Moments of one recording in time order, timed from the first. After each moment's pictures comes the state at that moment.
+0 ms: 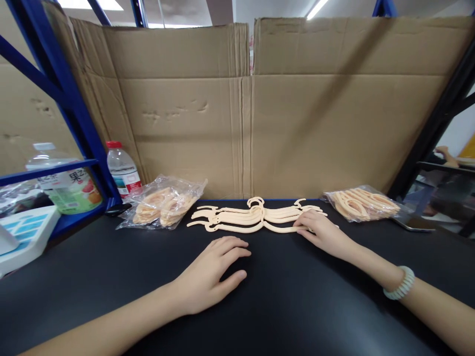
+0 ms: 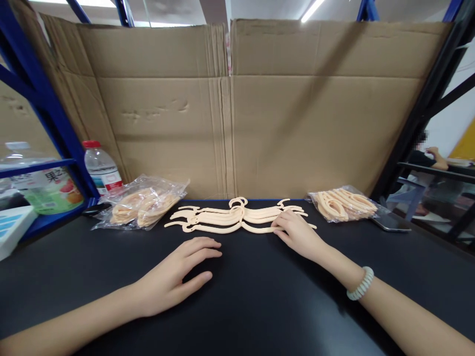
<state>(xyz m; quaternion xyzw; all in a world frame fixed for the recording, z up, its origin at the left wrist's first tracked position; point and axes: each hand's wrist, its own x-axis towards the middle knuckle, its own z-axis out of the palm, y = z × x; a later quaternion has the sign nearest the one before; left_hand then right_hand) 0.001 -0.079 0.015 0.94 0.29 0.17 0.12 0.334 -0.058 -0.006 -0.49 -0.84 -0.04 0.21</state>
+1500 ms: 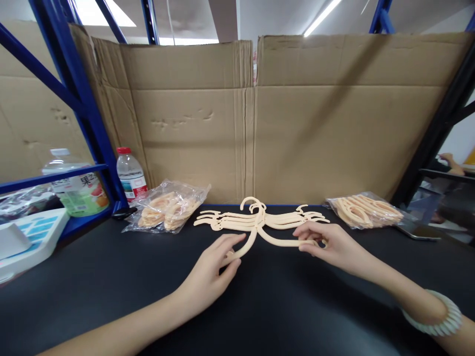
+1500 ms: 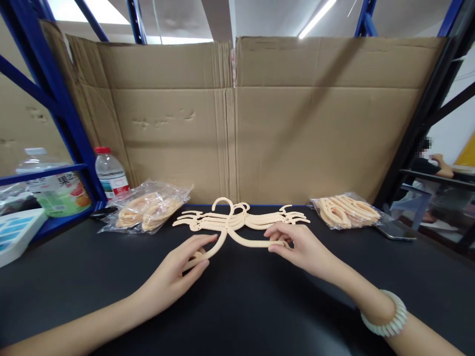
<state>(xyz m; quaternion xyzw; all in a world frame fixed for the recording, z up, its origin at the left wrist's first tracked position) 0.004 -0.078 0.005 0.86 0.35 0.33 0.19 0.310 -0.094 0.021 -0.45 -0.82 0.12 0.32</state>
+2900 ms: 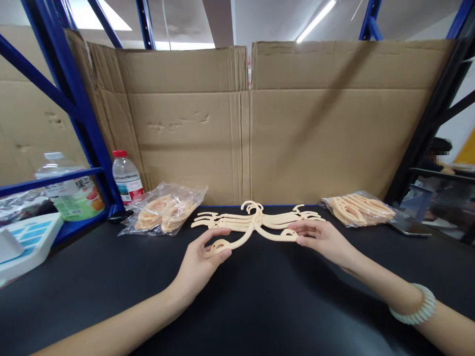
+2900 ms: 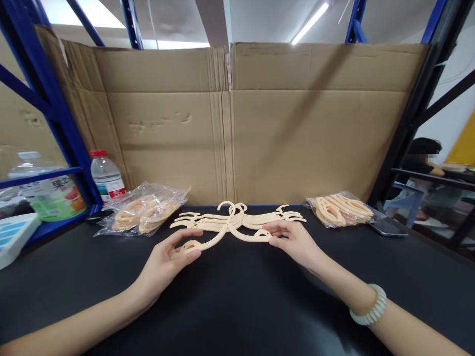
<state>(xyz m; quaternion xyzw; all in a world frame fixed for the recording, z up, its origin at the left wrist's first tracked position) 0.007 -0.070 0.009 0.63 0.43 0.48 0.43 0.305 -0.082 0.011 -0.50 -0.63 0.36 0.47</state>
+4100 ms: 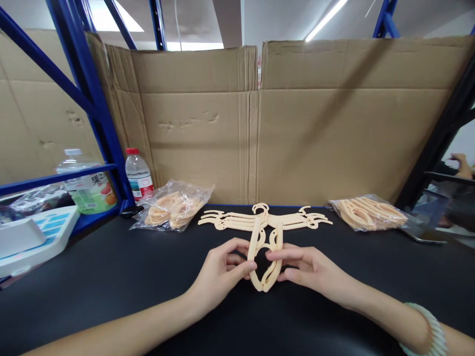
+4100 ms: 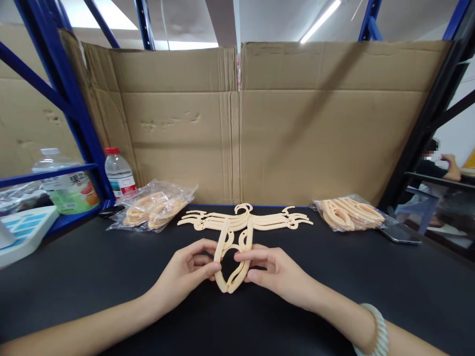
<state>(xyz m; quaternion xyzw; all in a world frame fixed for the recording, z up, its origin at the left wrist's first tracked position) 0.023 -0.090 0.004 0.68 0.33 0.40 0.52 0.252 -0.117 0.009 -0.31 -0.66 0.56 0.38</state>
